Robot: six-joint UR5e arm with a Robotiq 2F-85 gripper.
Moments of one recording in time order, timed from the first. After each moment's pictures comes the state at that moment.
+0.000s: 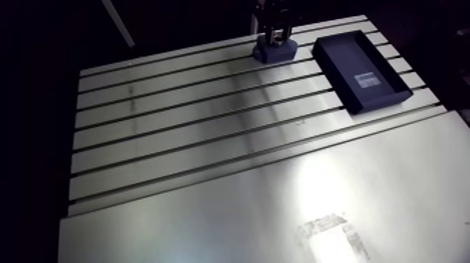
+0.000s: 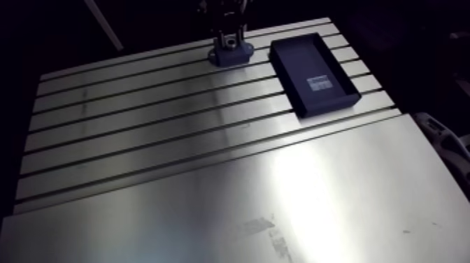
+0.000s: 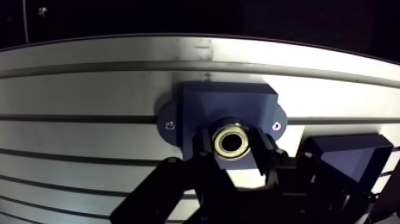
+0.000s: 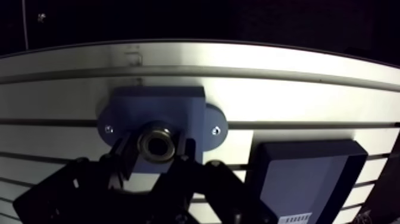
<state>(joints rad) -0.29 -0.91 1.47 -2.04 -1.63 -1.90</state>
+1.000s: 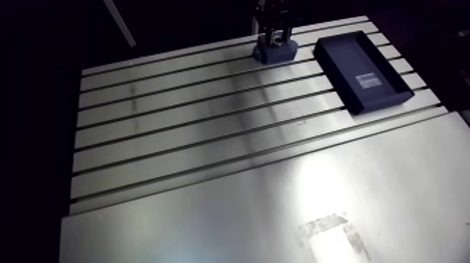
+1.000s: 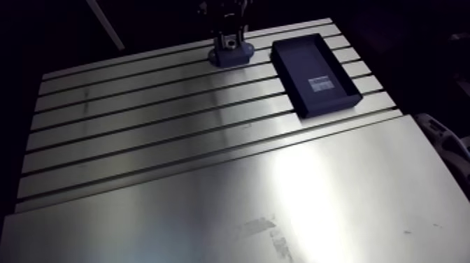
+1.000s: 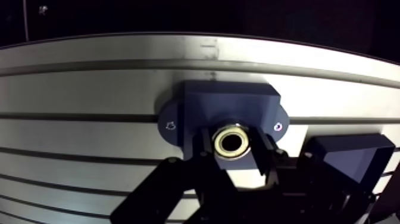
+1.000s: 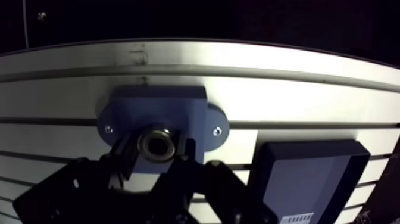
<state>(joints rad) -0.29 -0.92 1.47 -2.05 -1.64 -1.90</state>
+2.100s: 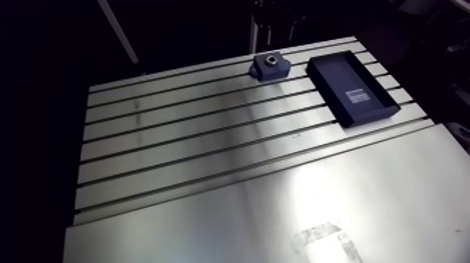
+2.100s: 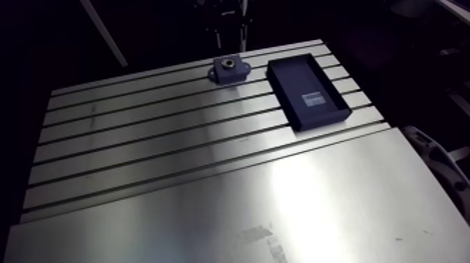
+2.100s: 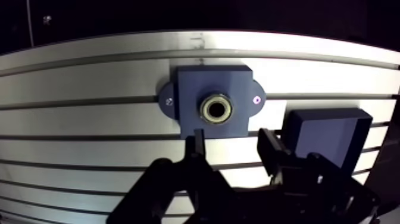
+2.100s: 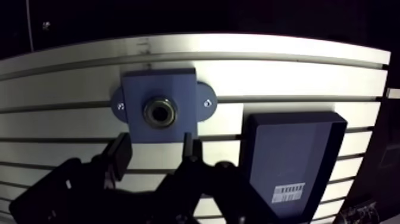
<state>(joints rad) -0.30 -0.99 1.44 -1.95 -1.63 -1.86</state>
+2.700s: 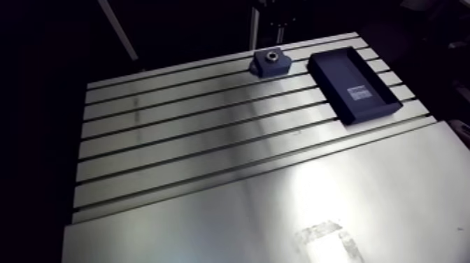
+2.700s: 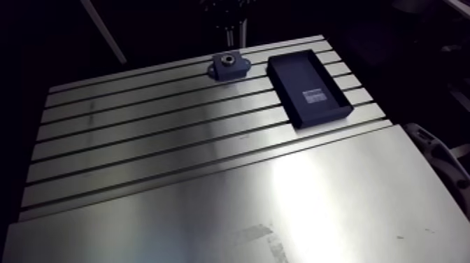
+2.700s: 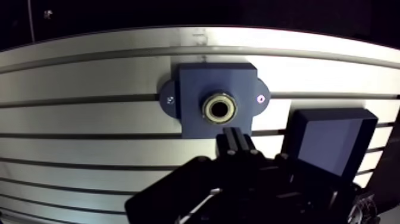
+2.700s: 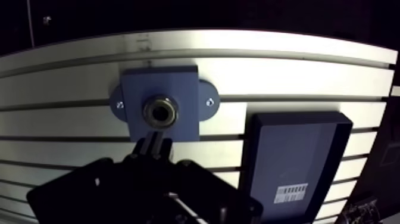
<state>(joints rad) -0.30 -0.97 1.43 -1.93 -1.63 -1.86</state>
